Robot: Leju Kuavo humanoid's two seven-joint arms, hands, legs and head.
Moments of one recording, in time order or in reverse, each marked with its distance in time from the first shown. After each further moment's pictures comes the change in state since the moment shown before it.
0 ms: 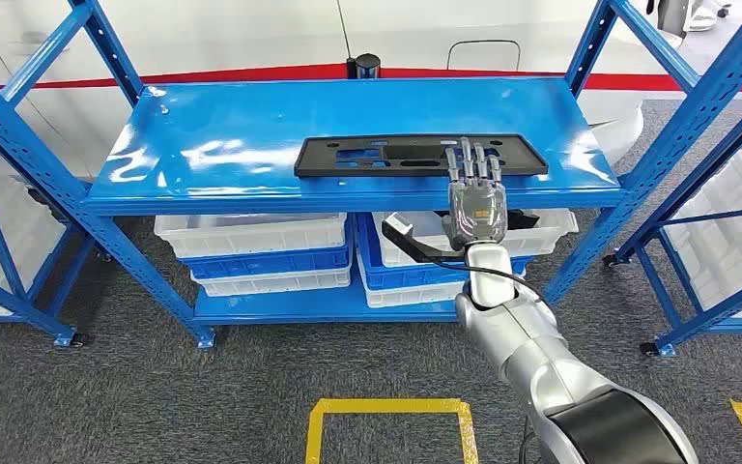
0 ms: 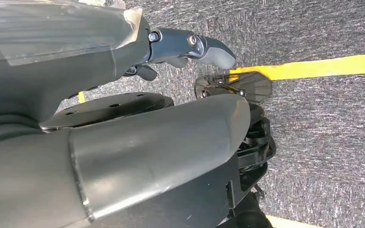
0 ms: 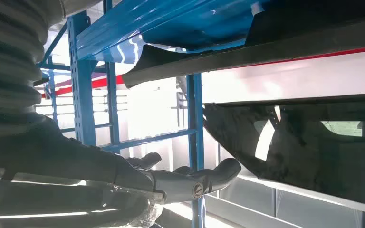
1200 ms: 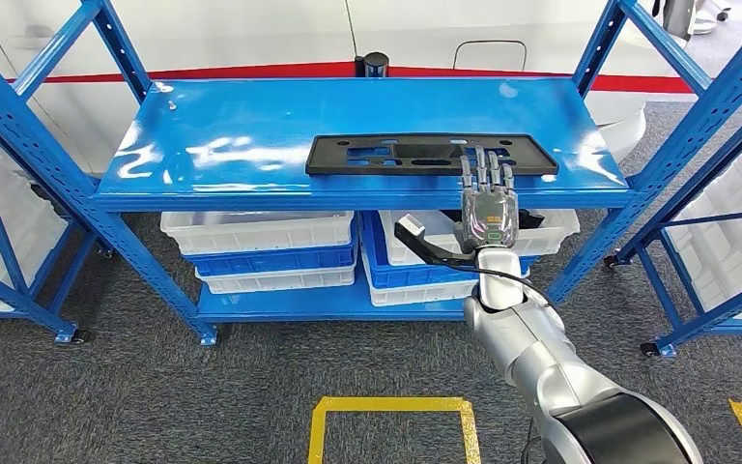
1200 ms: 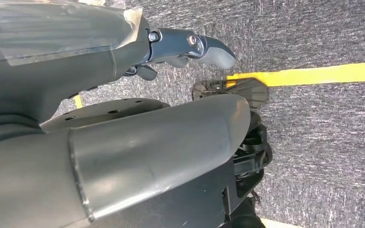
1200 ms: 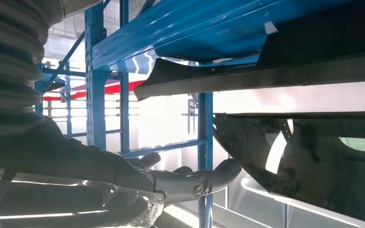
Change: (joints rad) left arm -0.002 -0.002 -0.003 0.001 0.009 -0.003 -0.021; right arm 0.008 -0.015 -0.046 0.023 0.000 0.014 0.005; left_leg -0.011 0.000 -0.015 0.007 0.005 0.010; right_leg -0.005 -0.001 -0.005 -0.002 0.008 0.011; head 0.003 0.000
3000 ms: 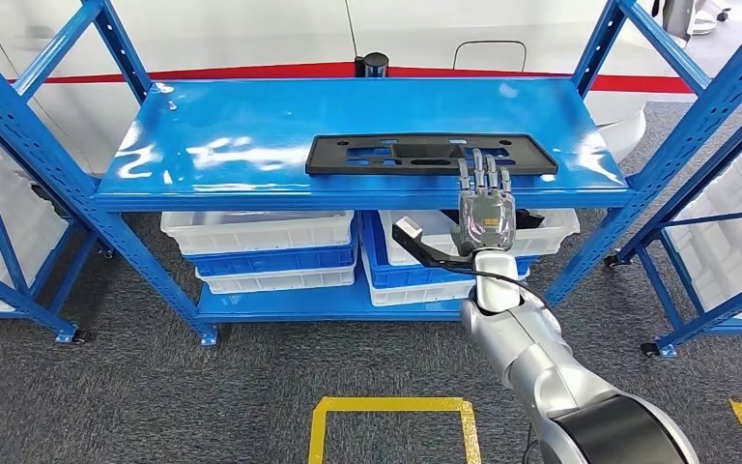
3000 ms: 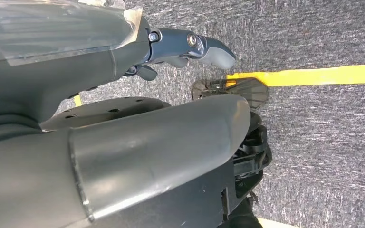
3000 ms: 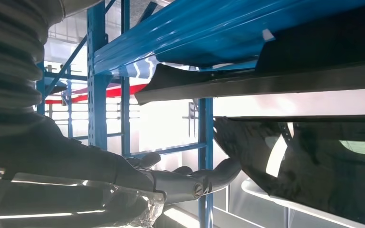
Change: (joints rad) left arm 0.000 -0.003 0.000 0.005 0.020 0.034 -0.010; right arm 0.007 0.014 -0.001 0.000 0.000 0.002 0.008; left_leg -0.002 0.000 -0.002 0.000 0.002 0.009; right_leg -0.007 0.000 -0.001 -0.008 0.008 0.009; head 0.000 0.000
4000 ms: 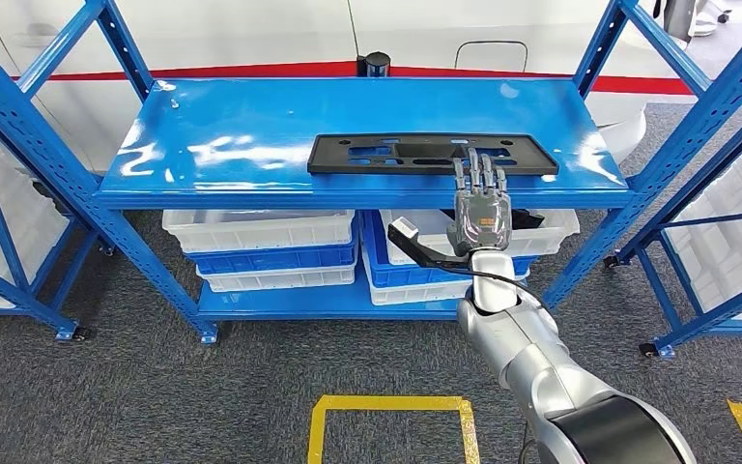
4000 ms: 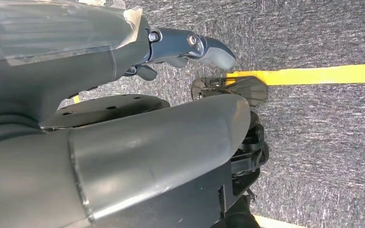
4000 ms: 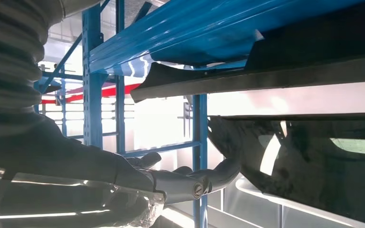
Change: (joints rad) left arm 0.001 -0.003 0.001 0.000 0.011 0.005 -0.011; right arm -0.002 0.012 -0.005 0.000 -0.001 -0.006 -0.022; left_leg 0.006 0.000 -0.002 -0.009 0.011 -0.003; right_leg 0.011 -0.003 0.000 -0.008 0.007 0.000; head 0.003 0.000
